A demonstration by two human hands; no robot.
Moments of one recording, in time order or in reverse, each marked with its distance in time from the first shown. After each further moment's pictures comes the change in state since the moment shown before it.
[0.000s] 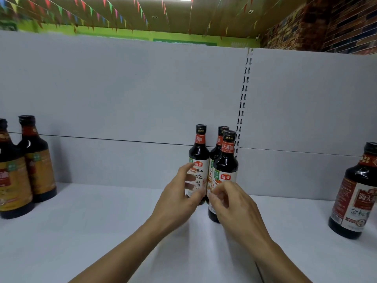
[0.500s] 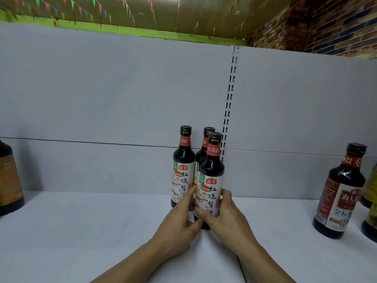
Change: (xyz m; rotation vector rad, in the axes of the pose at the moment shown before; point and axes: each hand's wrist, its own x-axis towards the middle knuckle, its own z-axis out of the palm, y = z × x) left_hand -0.001 -0.035 0.057 -0.069 -0.252 0.029; right_hand 0.017 0.055 0.024 0.026 -0.142 0.234
